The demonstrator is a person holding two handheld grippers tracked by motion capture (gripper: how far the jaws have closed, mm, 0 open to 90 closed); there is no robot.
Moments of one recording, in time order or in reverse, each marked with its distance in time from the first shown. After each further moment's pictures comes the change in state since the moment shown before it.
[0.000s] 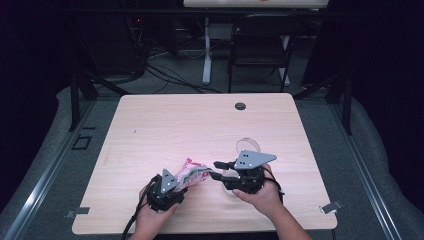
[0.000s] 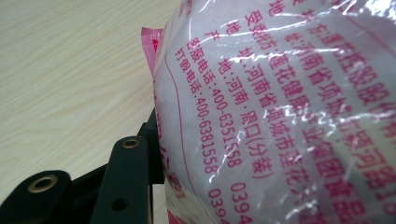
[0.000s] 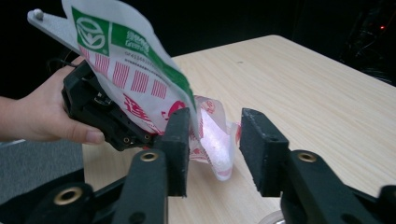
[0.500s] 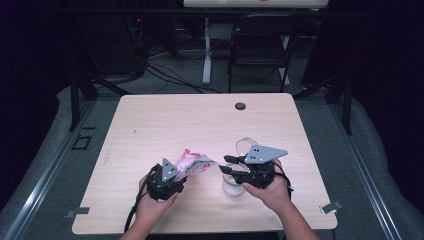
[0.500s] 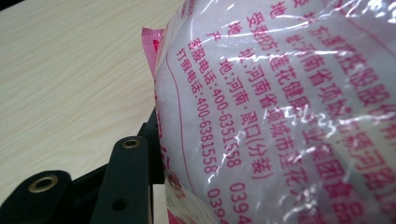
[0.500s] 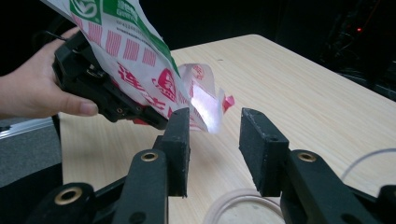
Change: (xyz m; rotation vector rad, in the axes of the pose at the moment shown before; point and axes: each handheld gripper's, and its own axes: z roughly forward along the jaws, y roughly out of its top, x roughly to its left) left arm 0.012 0.024 0.002 0.006 0.046 0.013; right arm -0.018 0.000 -0.018 0.011 -0.052 -0.022
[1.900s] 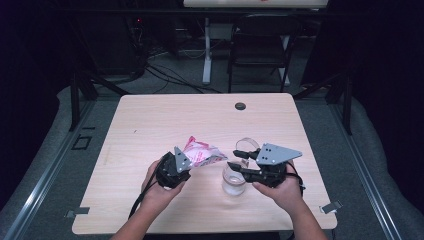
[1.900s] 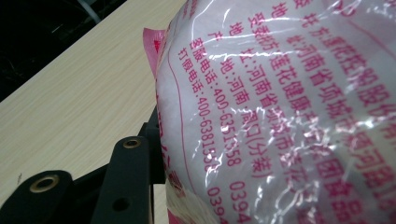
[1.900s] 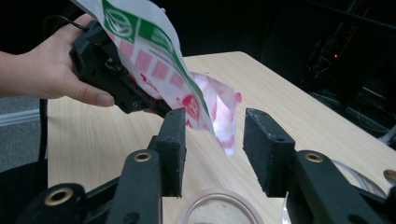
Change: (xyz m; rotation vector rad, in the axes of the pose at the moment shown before) left arm -0.008 0.041 0.005 0.018 0.104 0.177; right arm -0.002 0.010 -0.027 -0.042 -0.045 -0.104
